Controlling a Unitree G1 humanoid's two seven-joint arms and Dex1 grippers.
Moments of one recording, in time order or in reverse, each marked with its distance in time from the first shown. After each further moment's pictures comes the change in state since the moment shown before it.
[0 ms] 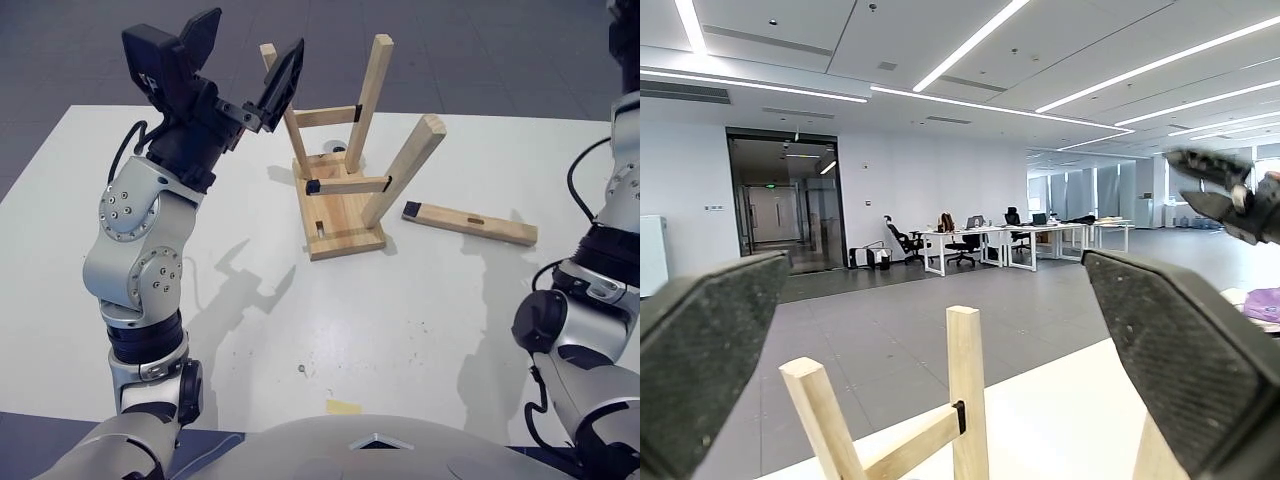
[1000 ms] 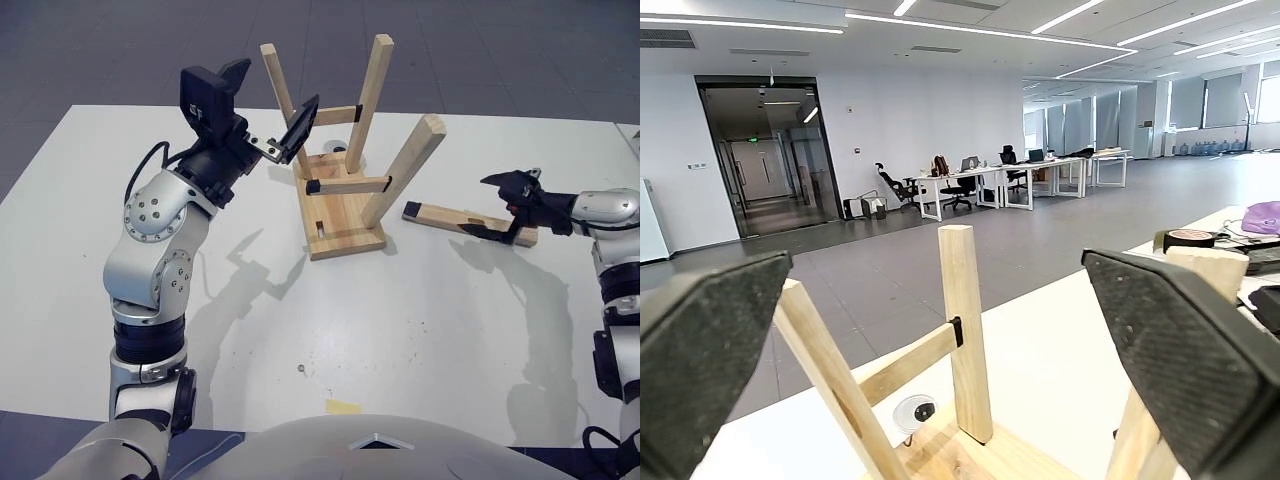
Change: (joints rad) left arm 0.037 0.033 -0.102 0.084 0.091 0.000 -0.075; right arm 0.075 -0.289 0.581 0.797 -0.672 -0.622 1.072
